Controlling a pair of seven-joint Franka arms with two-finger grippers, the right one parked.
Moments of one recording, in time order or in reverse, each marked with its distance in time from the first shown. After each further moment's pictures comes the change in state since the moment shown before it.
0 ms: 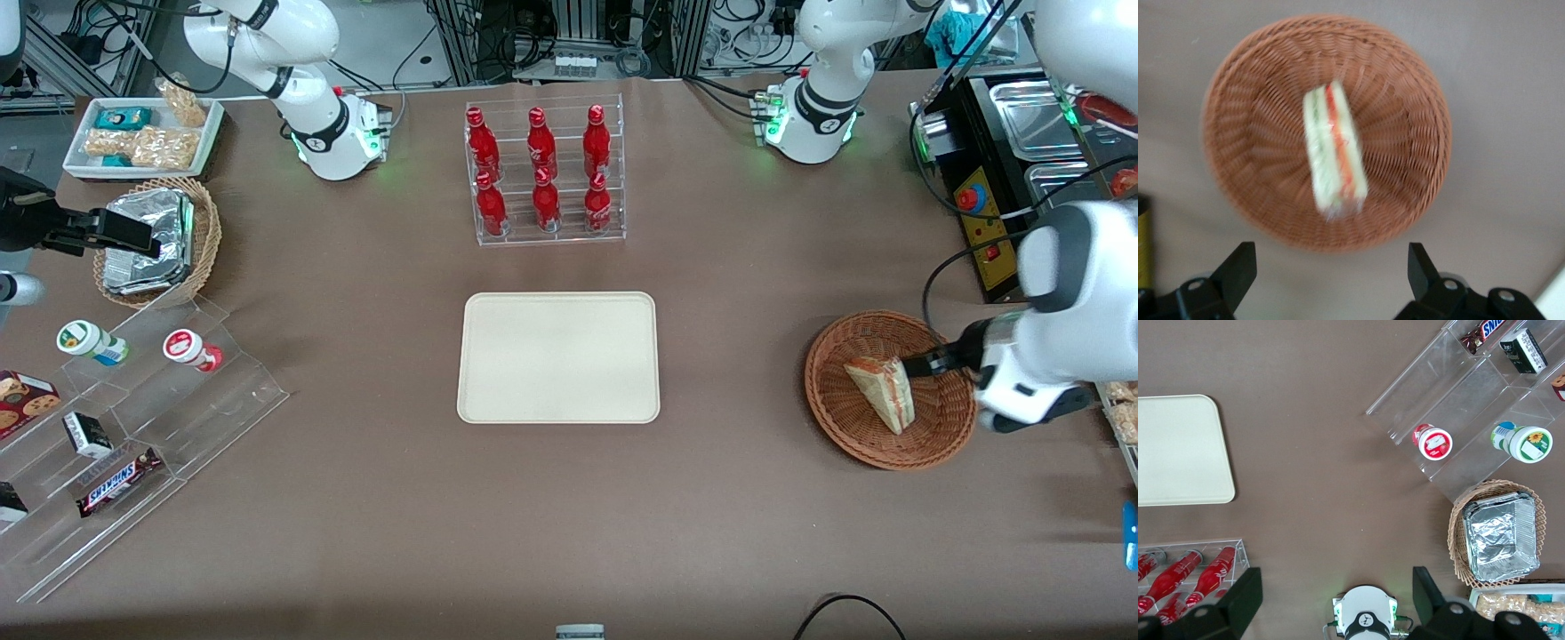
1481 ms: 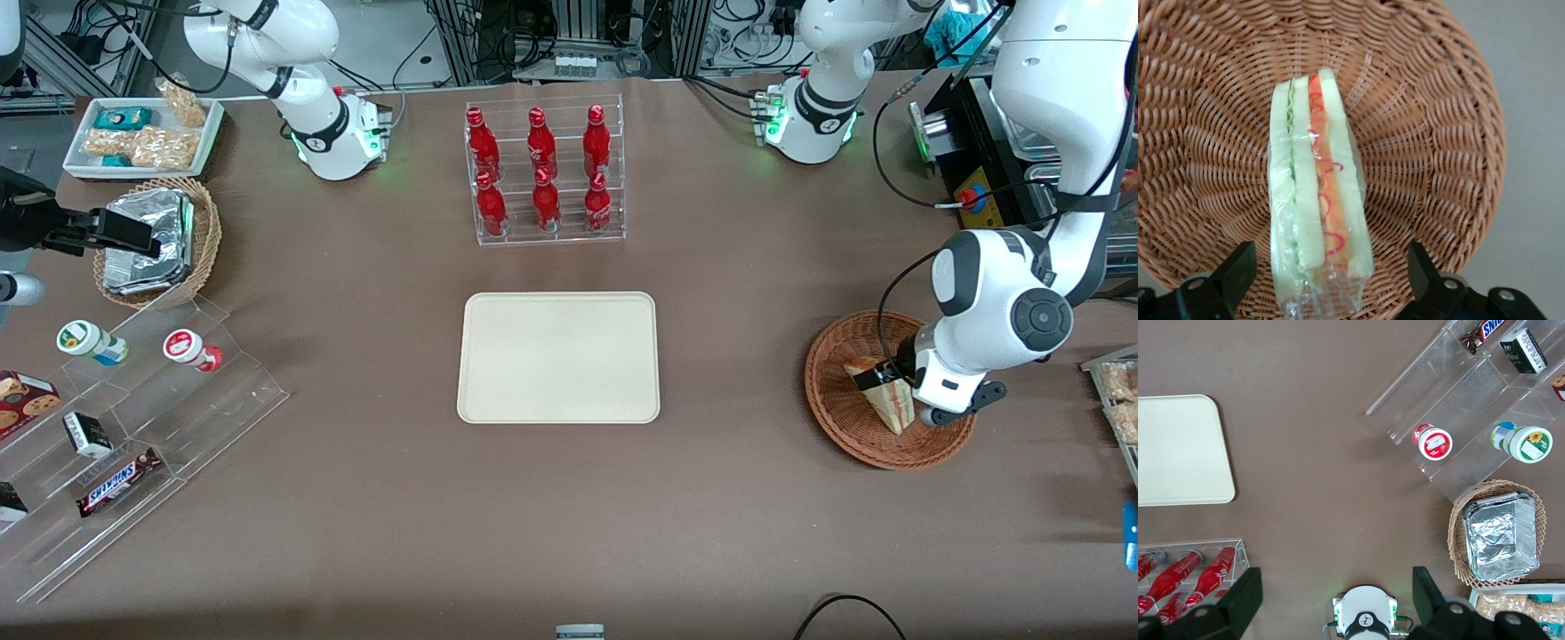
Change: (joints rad) arm 0.016 0.022 0.016 -0.262 0.000 0.338 -0.066
